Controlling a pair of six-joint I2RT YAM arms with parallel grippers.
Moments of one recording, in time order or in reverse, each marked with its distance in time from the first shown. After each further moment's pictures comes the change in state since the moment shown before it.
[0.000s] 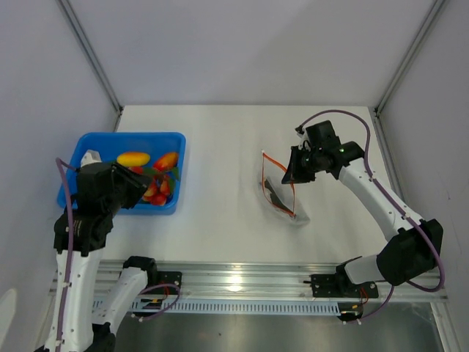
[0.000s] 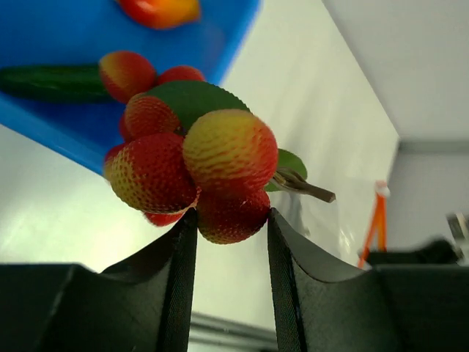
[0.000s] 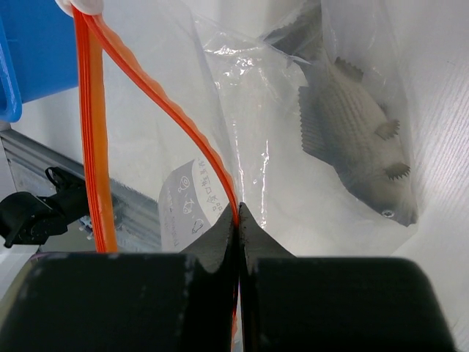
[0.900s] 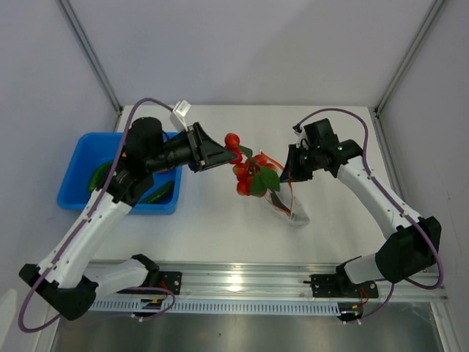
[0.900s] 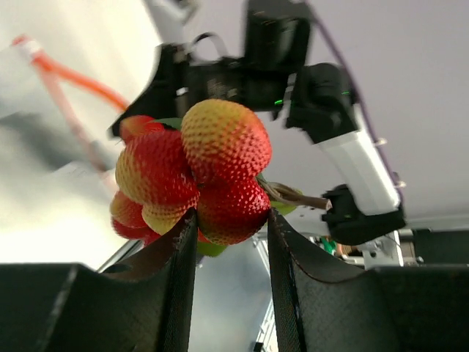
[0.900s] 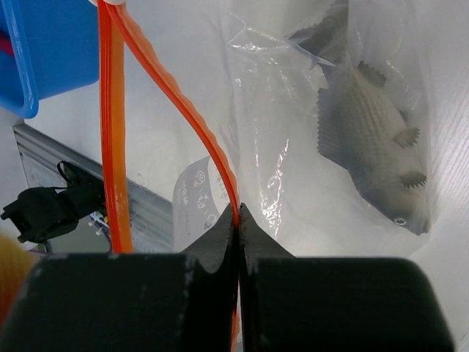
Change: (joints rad) left arm -0.464 0.332 0.131 0.602 0.598 -0.027; right arm 0.011 0.019 0.025 0.007 -0.027 0.007
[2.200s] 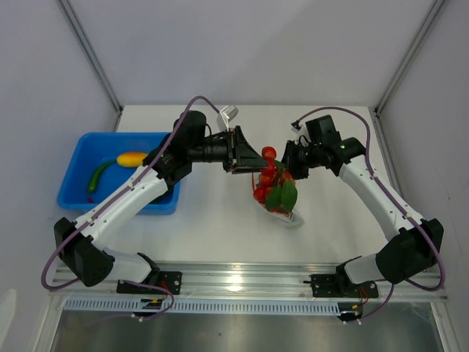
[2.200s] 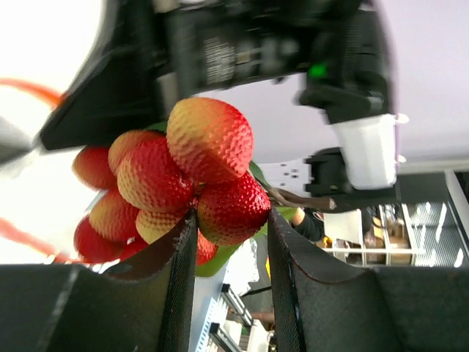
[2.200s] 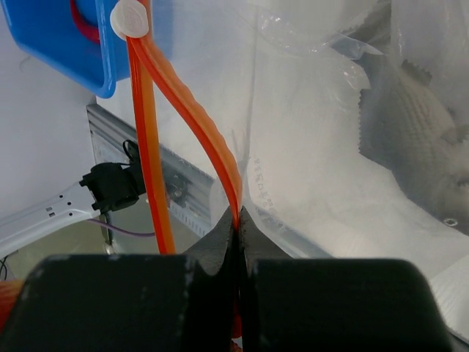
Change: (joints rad) left arm -0.114 0.293 0.020 0.265 0.238 -0.110; right arm 0.000 -0.003 0.034 0.003 -0.164 0.091
